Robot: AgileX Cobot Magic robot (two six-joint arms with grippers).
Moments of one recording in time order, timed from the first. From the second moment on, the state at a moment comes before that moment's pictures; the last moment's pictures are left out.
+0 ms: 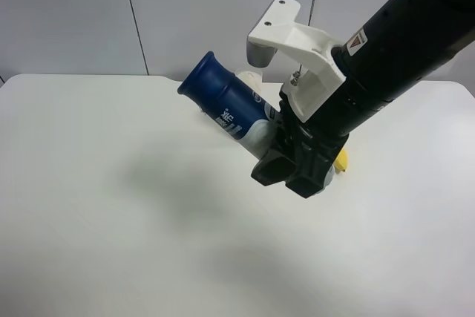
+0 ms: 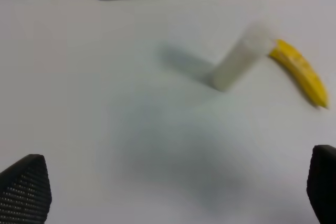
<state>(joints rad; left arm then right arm) 0.11 0.98 -1.38 -0.41 1.17 0.26 0.69 1.39 -0.99 0.42 0.79 -0.81</state>
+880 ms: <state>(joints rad) 0.11 0.13 -0.66 -0.09 1.15 0.15 0.69 1.39 -0.99 0.42 0.79 -0.81</state>
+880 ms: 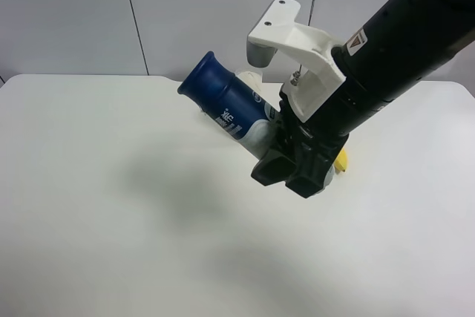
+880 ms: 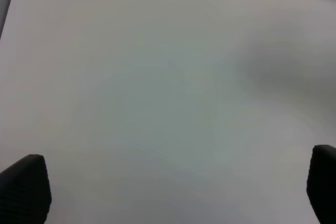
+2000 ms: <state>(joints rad) 0.07 -0.01 -0.52 -0.05 1.08 0.02 0.69 1.39 -0.99 0.43 0.79 -0.78</state>
